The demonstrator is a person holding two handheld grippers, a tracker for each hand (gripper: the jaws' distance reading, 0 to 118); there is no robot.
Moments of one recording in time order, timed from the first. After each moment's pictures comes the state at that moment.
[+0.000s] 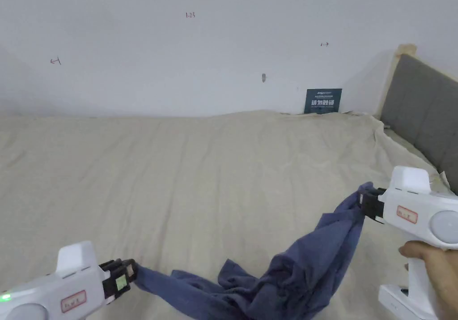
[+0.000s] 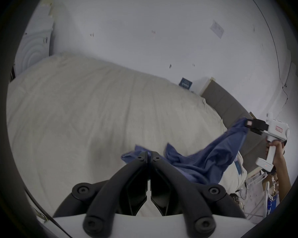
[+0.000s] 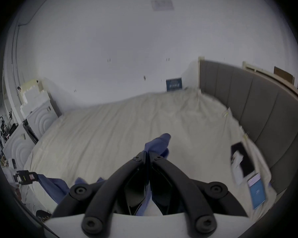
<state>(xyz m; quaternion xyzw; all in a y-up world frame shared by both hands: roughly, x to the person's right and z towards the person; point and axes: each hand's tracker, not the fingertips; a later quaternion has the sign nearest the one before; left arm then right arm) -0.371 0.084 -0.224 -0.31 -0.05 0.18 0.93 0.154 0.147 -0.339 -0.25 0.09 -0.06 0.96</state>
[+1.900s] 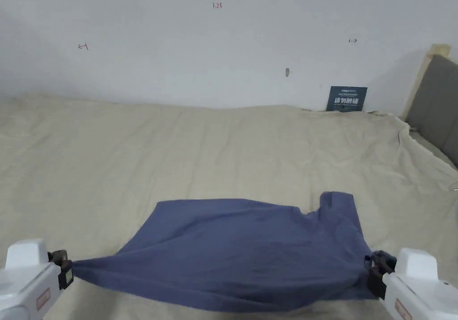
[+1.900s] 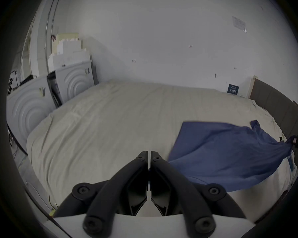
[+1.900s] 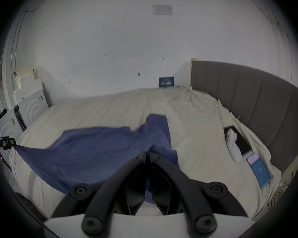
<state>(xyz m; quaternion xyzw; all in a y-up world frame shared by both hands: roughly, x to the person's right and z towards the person) -0.432 0.035 -0.178 -0.28 0.16 0.05 0.95 0.123 0.016 -0.255 -0.25 0.05 -0.02 0.97</state>
